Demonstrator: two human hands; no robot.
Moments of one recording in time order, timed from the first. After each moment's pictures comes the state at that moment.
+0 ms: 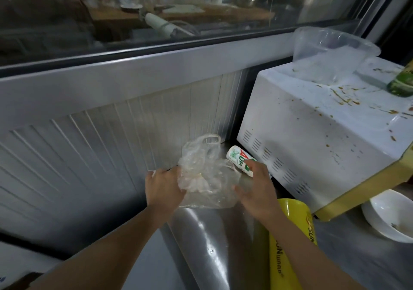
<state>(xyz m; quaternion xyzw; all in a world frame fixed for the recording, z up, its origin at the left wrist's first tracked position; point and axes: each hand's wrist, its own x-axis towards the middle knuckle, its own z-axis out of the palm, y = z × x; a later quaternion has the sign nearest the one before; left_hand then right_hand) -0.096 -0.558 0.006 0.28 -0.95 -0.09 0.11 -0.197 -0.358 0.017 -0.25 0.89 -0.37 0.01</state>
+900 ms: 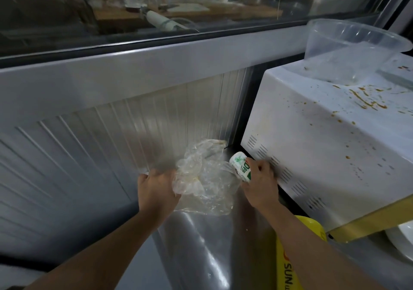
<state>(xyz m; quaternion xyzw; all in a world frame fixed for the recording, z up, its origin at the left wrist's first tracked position) -0.114 -0.572 -0.002 0.30 -0.94 -0.10 0.11 -0.265 -0.380 -0.021 -0.22 0.97 -0.14 0.01</state>
